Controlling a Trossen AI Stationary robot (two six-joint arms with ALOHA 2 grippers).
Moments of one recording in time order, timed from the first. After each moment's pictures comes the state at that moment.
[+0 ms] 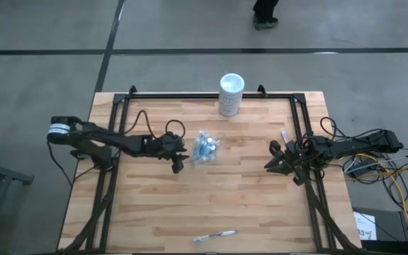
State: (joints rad) left arm 0.05 1.39 0.52 0.19 -0.13 -0.32; right arm 0.13 0.34 0.04 0.40 -0.24 0.46
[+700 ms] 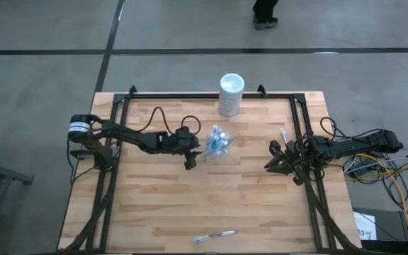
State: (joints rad) left arm 0.10 1.62 0.73 0.23 -0.13 -0.08; right arm 0.13 0.34 0.04 0.40 -0.24 0.46
